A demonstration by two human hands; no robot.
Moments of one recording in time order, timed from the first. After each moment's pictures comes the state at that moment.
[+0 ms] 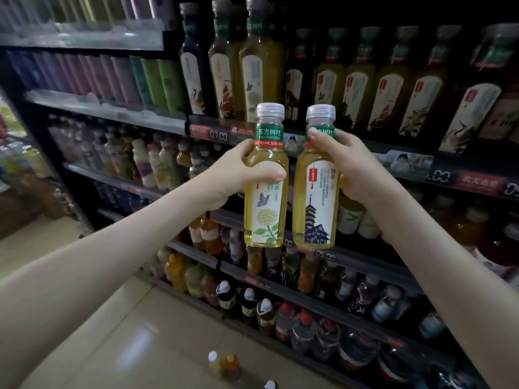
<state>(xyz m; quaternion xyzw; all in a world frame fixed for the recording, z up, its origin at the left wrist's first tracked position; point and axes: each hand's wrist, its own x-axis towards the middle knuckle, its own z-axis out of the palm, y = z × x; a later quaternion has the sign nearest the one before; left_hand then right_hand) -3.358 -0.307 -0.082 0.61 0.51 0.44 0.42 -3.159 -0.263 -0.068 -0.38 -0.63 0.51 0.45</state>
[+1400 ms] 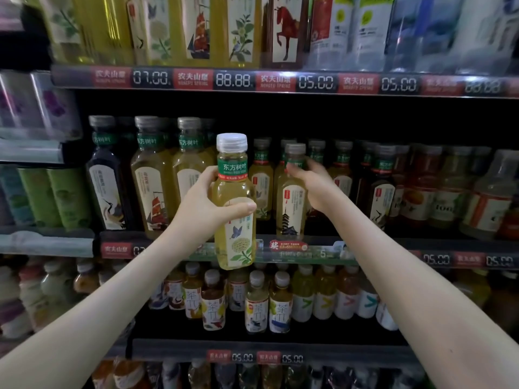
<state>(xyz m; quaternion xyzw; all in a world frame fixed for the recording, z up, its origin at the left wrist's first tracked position) -3.375 -0.186 -0.003 0.73 0.36 0.51 0.28 -3.144 -0.114 0.010 -0.49 -0.54 0.34 0.60</state>
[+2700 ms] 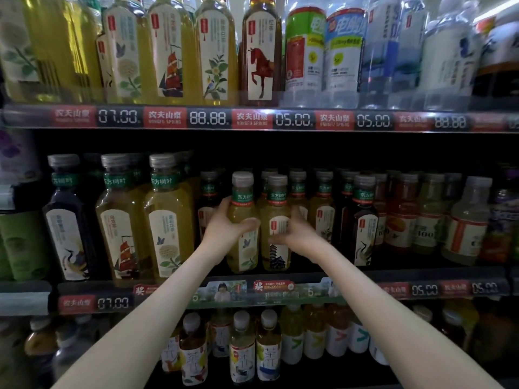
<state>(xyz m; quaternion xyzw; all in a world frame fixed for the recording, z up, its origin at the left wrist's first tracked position) -3.302 -0.079 -0.012 0.69 0.40 0.51 0.33 -3.125 -0.098 -0.017 -0.62 -0.63 0.20 0.41</state>
